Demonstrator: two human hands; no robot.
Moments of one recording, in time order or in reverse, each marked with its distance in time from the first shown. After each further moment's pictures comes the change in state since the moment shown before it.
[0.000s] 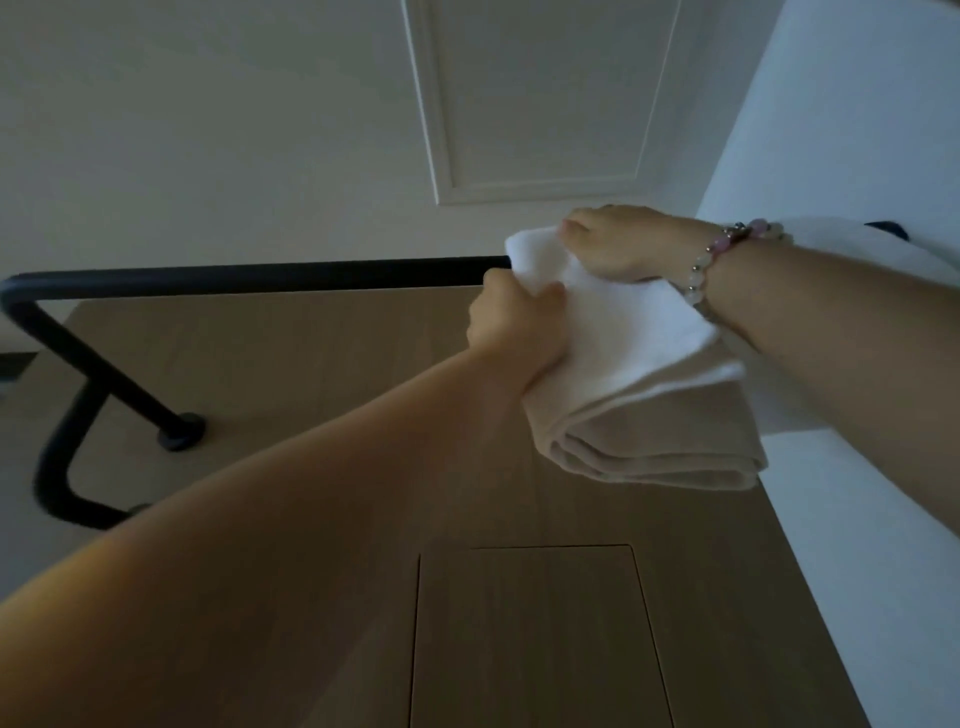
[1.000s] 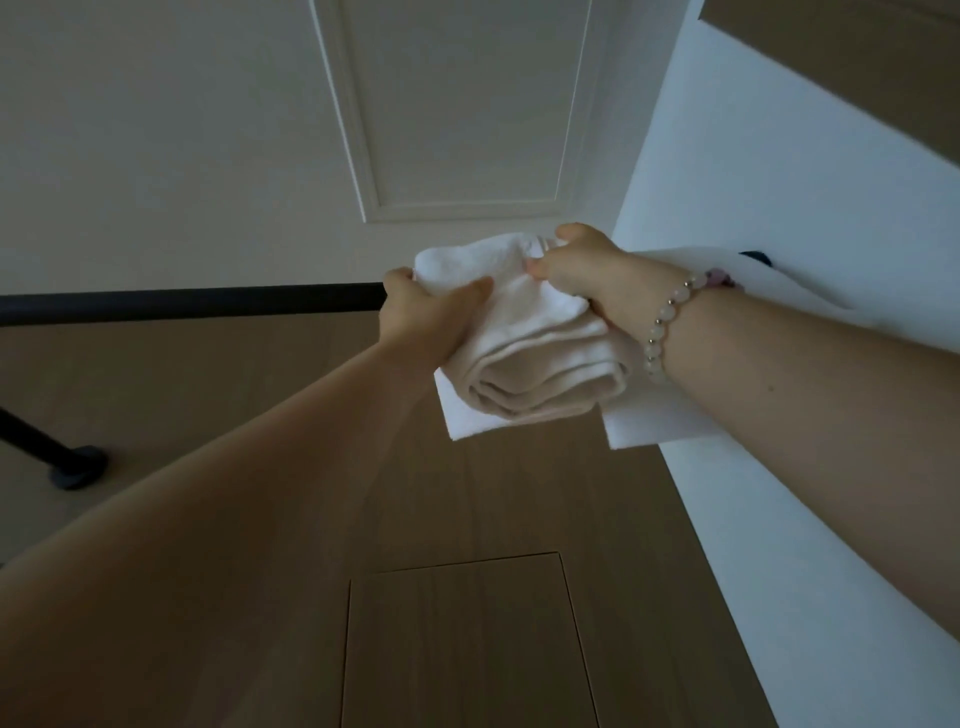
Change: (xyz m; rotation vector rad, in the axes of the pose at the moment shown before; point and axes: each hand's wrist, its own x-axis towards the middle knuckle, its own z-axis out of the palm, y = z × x) left_hand 0.023 0.009 0.003 -0.207 0.011 -0.039; right_hand -0.035 0.015 -0.012 0.777 0.136 0.431
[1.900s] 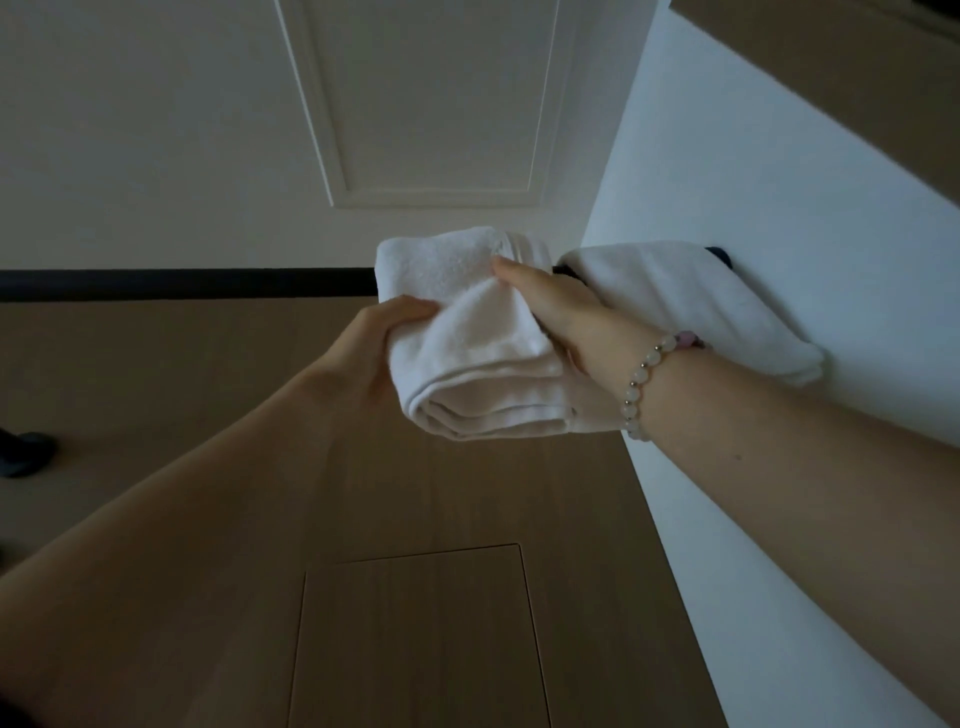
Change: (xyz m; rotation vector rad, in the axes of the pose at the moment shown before) left_hand -0.017 -0.022 -0.003 -0.360 -0.456 -0.079; right_hand -0.019 0.038 0.002 0.302 -0.065 0.114
